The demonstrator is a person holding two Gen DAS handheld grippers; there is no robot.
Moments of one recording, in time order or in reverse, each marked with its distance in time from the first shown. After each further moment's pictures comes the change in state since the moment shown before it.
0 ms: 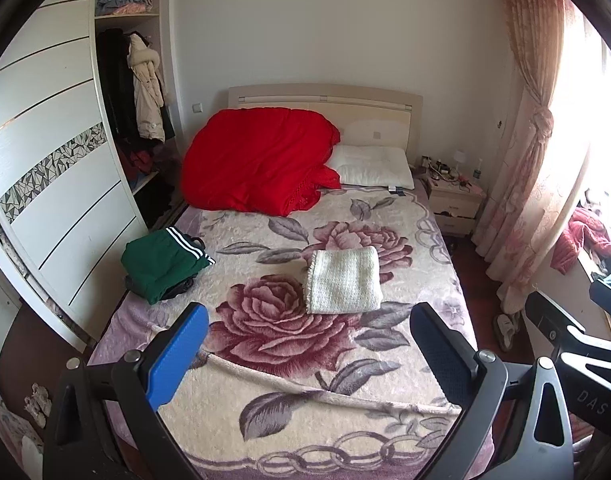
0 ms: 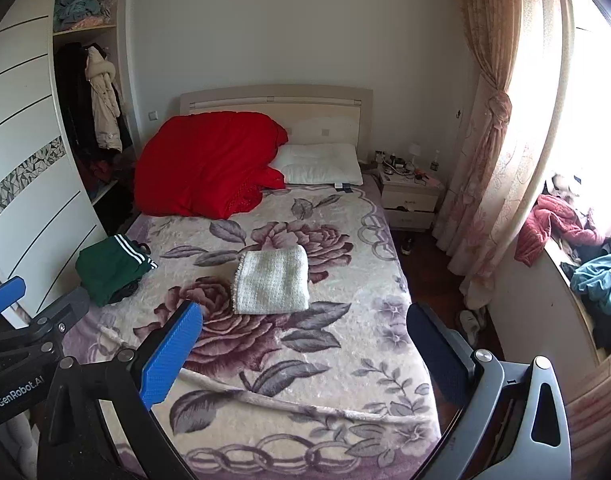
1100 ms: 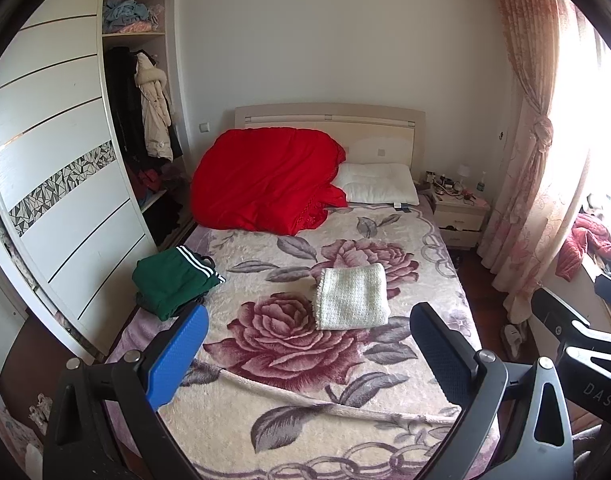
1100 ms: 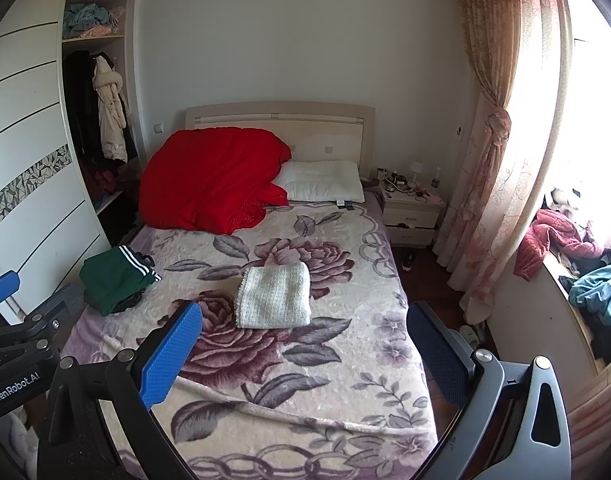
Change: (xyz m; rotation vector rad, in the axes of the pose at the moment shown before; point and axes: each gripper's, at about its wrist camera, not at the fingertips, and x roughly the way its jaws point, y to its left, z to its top) left arm -0.018 0.003 0.005 0.017 -0.064 0.026; right arm -0.014 0.003 0.011 -0.018 -0.053 0.014
